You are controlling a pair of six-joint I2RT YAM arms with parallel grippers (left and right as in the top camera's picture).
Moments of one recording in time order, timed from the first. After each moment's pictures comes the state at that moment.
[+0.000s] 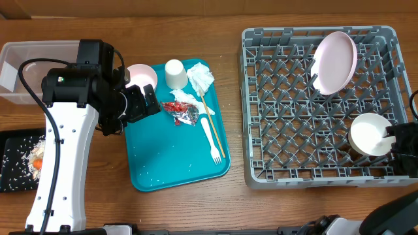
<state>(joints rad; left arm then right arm) -0.04 1.51 1.59 -1.44 0.26 -0.42 -0.78 1.53 1.24 -1.16 -0.15 0.63</state>
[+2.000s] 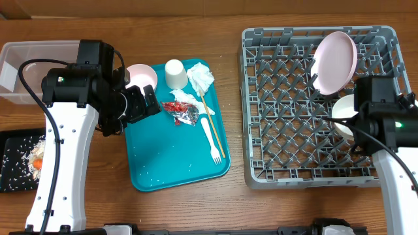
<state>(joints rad) -0.04 1.51 1.59 -1.44 0.26 -0.42 -0.04 1.23 1.27 -1.33 0.57 0.92</state>
